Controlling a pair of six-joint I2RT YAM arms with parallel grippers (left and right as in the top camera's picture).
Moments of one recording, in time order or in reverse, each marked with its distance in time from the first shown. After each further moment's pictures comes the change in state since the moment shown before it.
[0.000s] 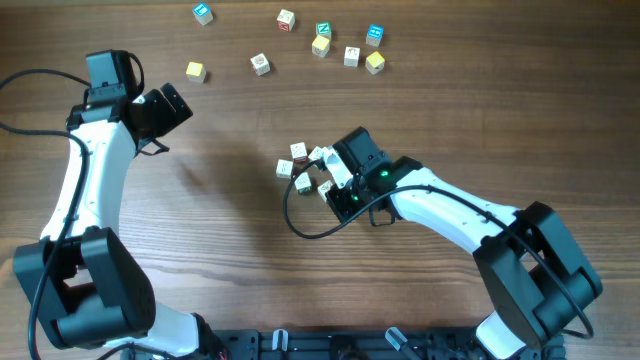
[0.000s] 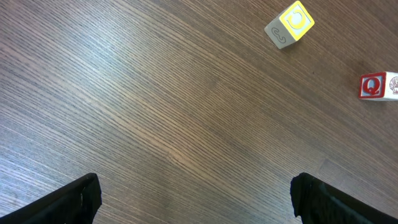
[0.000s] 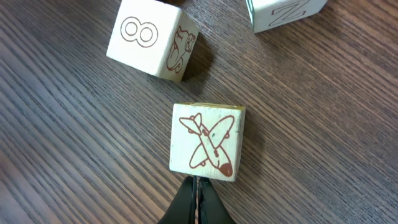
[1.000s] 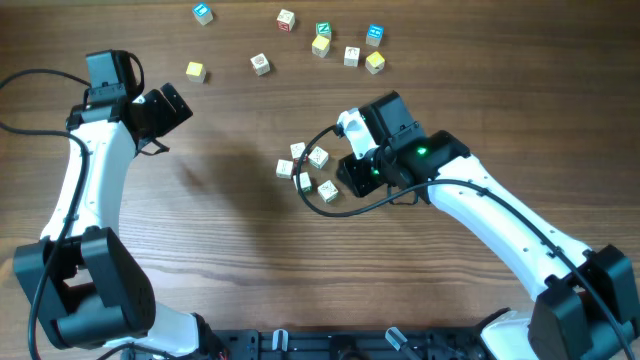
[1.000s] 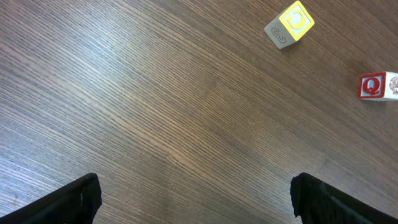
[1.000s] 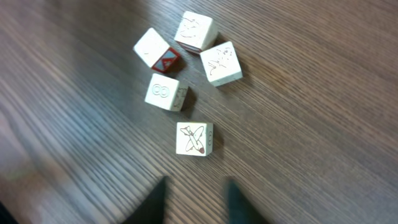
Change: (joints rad) left arm 0.000 0.000 0.000 0.000 0.000 0.000; right arm -0.092 -0.178 0.160 -0.241 -0.011 -0.008
